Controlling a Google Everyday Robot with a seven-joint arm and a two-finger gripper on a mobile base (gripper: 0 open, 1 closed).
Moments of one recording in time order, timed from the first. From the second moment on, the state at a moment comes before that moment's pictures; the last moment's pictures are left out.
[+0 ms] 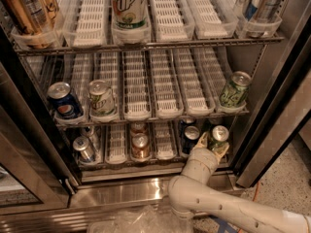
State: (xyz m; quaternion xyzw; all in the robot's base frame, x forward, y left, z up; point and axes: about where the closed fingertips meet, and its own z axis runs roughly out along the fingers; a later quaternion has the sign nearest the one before) arm 0.582 -0.232 0.614 0.27 0.69 -0.15 0.65
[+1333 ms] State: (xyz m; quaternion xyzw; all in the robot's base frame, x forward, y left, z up) arm 0.559 -0.234 0.628 0.20 0.73 -0.14 0.64
